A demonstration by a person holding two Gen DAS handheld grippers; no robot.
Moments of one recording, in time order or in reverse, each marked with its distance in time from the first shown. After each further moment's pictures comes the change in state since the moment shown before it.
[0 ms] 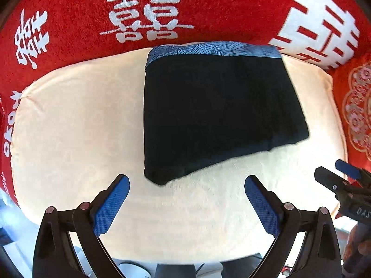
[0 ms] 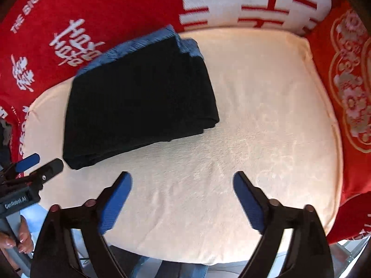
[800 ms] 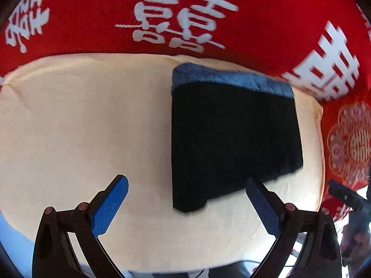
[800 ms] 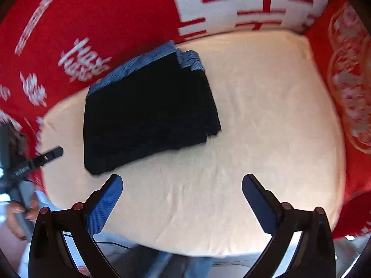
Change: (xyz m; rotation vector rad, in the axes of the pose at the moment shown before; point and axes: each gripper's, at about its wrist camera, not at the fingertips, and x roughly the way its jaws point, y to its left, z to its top) left arm 0.033 0.090 0.065 -0.131 0.031 -0.226; right arm -0.012 -0.043 0.031 0.097 0.042 0.157
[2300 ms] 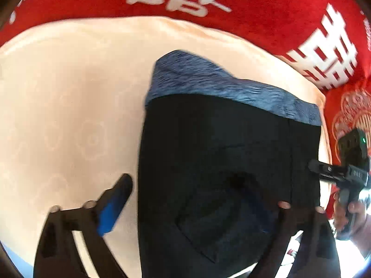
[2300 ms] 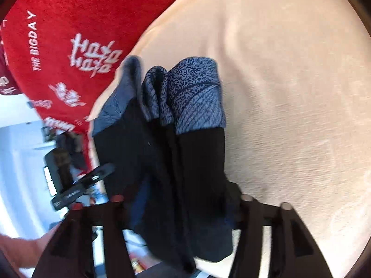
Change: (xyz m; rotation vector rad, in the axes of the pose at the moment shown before) left arm 0.058 0.010 -0.049 0.006 -0.015 -0.042; right arm 0.110 -0.033 -0.005 0.070 0.126 0.434
